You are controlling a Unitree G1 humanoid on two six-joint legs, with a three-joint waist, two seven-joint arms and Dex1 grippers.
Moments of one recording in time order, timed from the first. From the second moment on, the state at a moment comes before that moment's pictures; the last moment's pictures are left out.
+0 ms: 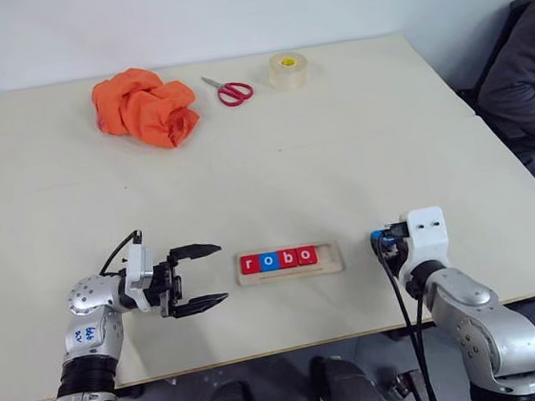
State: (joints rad) left arm -0.33 0.51 0.12 0.37 -0.51 -0.17 -1.50; right arm -0.05 -0.19 -0.14 -0.64 0.23 1.03 0.08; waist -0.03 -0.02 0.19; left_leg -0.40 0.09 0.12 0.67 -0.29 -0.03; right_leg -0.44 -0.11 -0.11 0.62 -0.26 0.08
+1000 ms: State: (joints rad) left arm -0.28 0.49 0.12 0.34 -0.51 -0.20 -1.46; right arm -0.44 -0.94 0.21 -0.04 0.19 0.50 1.07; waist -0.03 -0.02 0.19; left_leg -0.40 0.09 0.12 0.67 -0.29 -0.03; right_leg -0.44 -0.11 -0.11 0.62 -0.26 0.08
